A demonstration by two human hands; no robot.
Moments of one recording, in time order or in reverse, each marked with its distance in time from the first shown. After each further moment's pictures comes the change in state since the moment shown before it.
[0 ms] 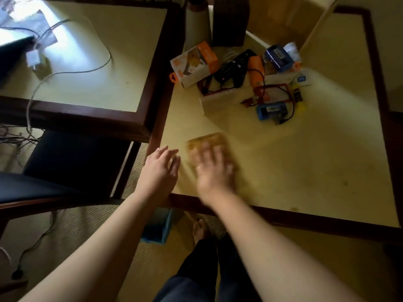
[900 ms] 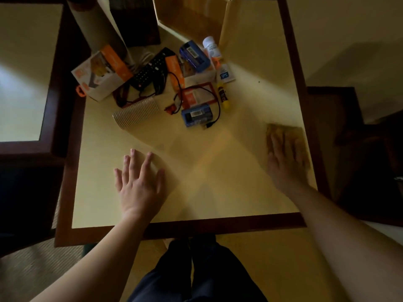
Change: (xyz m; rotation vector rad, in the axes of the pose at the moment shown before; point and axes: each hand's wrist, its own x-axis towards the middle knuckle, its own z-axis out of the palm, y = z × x) left_hand 0.017 0.109 0.104 0.261 0.032 0.058; right_hand -0.064 0.344 -0.074 0.097 0.277 0.537
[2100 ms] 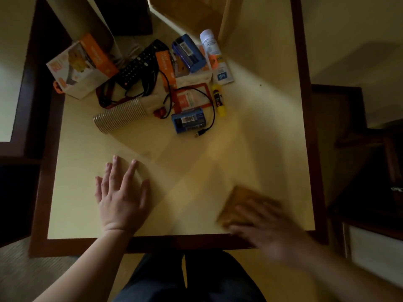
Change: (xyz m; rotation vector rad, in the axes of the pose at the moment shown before) left_hand 0.003 0.003 0.005 -0.016 0.071 -0.020; right_hand -0.079 0.058 0.021 -0.328 -0.107 -1.081
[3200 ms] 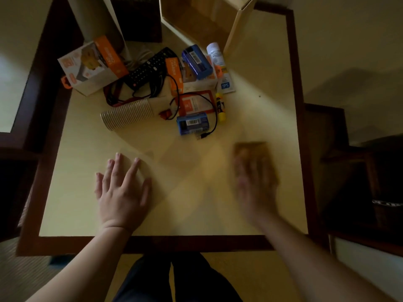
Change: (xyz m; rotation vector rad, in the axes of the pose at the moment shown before) left_hand -0.001 -0.008 0.004 -0.027 0.053 0.036; right_hand 0.108 0.007 -0.024 0.191 0.100 0.845
